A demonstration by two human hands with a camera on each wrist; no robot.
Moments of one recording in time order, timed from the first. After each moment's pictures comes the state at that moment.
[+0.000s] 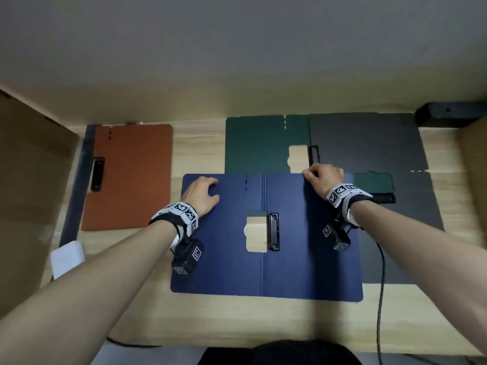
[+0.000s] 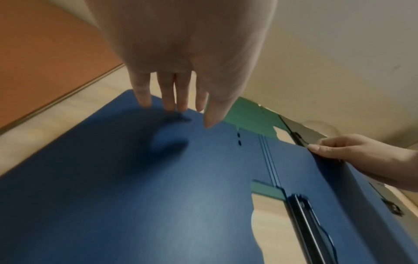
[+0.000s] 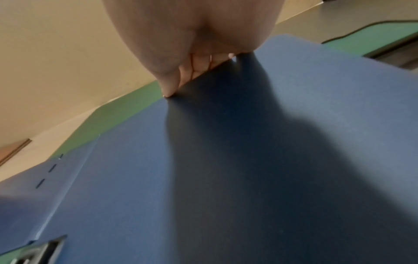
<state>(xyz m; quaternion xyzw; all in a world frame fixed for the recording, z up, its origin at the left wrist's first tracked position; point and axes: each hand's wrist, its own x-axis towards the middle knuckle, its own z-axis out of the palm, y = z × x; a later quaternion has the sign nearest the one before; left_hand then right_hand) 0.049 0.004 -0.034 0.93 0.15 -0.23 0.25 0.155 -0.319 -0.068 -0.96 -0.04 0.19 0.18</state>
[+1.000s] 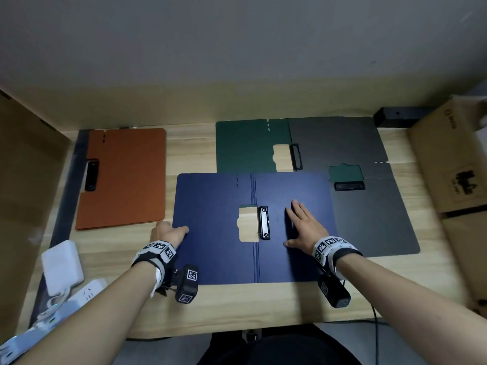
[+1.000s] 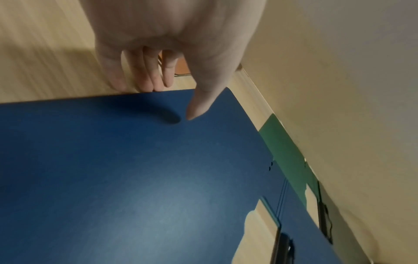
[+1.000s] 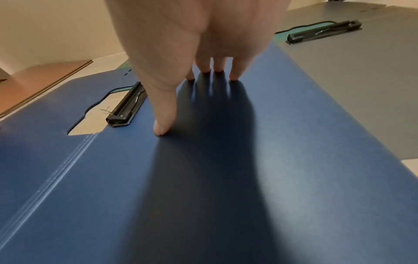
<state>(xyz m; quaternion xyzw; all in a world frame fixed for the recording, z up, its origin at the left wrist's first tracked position) -0.070 0.041 -0.053 0.78 0.46 -0.20 0.38 -0.015 -0.331 -0.066 -0.94 -0.14 0.30 0.09</state>
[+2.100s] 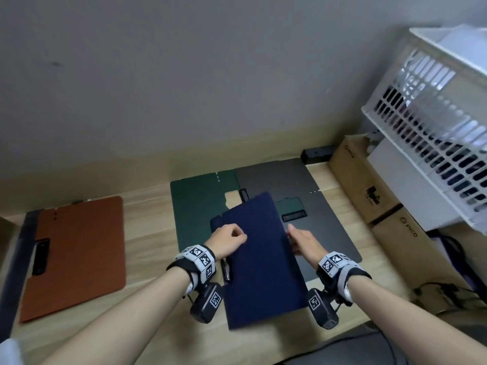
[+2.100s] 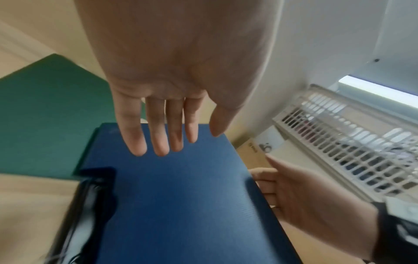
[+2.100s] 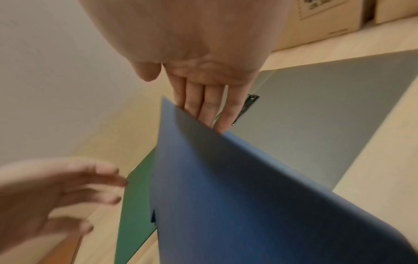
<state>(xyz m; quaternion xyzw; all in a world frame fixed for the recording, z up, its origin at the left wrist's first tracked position) 0.018 -0.159 0.061 0.86 -0.02 -0.30 0.41 -0.017 -0.408 0.035 -0.78 0.17 0.21 0.57</state>
